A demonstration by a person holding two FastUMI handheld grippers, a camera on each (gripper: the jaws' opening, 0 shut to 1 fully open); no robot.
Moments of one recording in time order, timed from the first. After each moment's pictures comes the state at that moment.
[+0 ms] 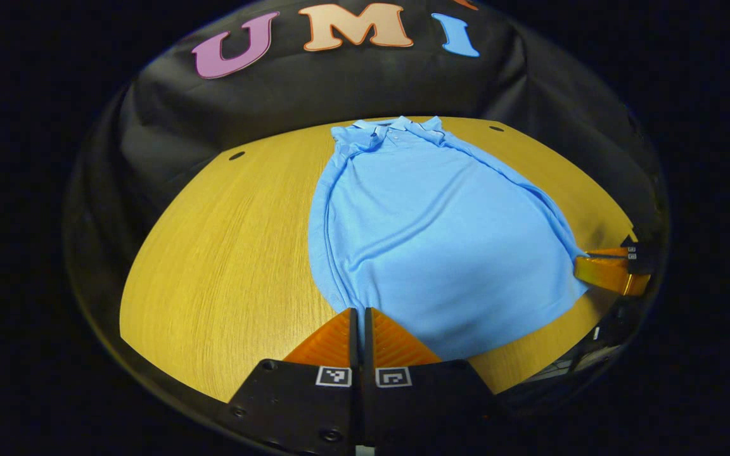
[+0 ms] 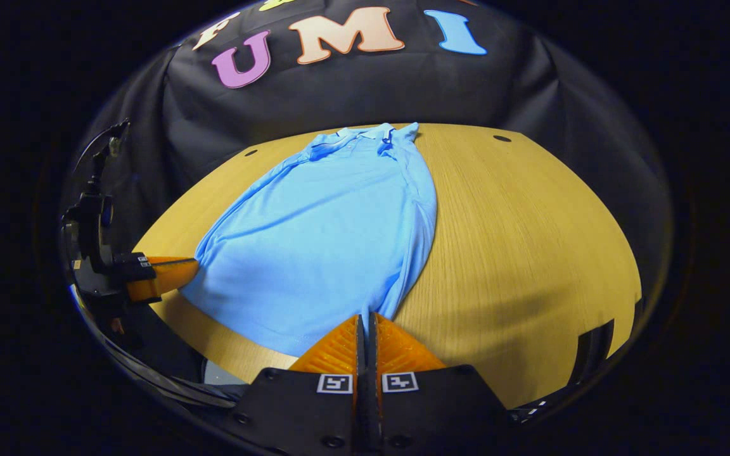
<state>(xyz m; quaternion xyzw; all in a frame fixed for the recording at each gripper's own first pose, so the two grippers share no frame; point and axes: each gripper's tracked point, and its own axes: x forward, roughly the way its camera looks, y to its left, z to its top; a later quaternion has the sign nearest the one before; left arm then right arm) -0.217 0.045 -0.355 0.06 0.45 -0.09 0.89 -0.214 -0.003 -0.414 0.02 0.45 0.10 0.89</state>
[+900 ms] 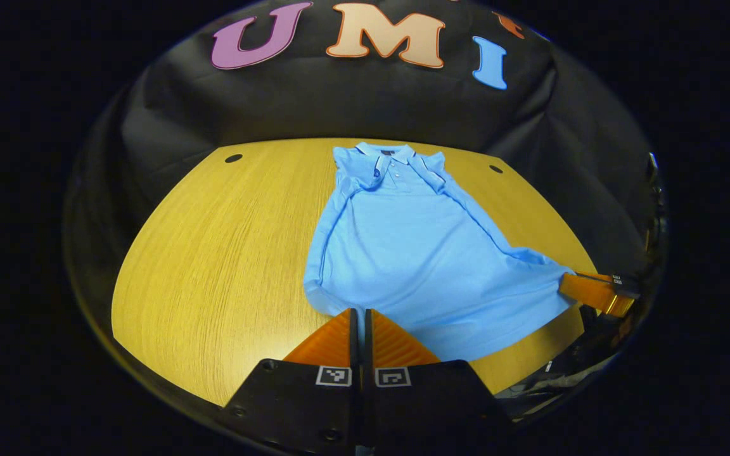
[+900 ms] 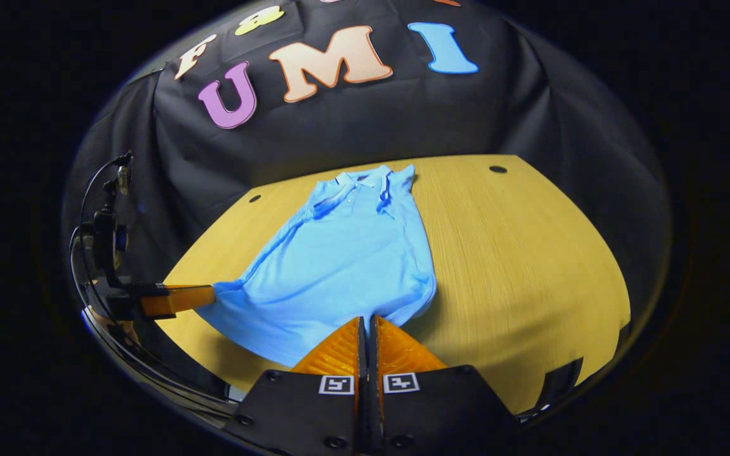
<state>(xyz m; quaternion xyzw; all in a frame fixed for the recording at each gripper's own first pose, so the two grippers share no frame) -0.154 0.034 -0.284 -0.01 0.44 -0.10 0.89 -0.134 0.006 -0.322 0.06 0.38 0.10 0.92</state>
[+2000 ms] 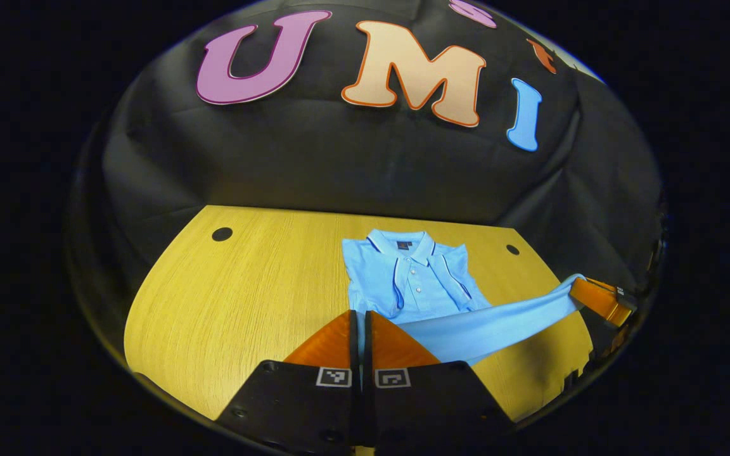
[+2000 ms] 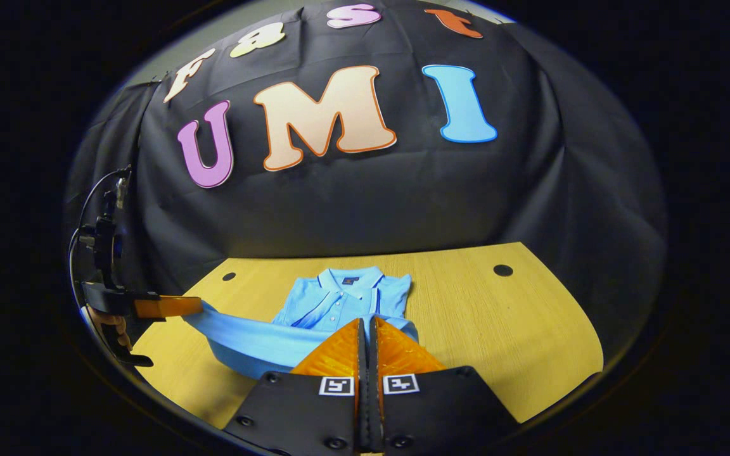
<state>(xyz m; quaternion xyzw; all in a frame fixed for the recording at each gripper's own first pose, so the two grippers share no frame) 0.067 0.047 -0.232 -0.05 0.35 -0.10 0.93 0.074 0.017 -0.257 0.05 0.26 0.06 0.96</state>
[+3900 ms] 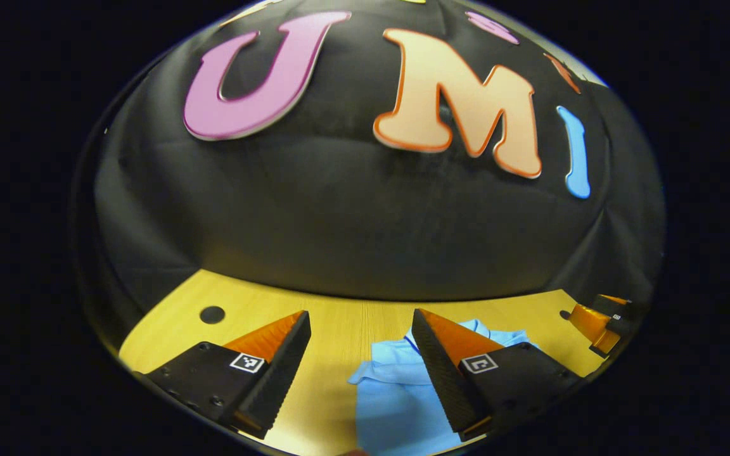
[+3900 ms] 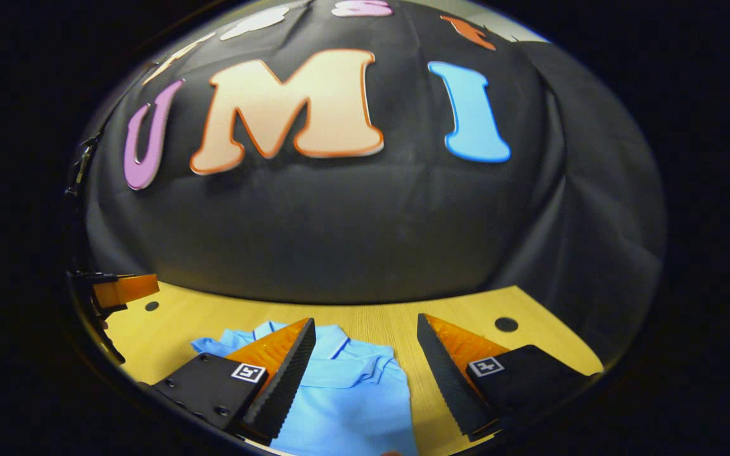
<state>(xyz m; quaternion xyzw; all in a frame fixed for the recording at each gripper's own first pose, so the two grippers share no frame) 0.225 0.072 -0.203 -0.02 0.18 -0.04 0.98 0.223 0.023 -0.276 -0.01 0.17 -0.02 0.99</state>
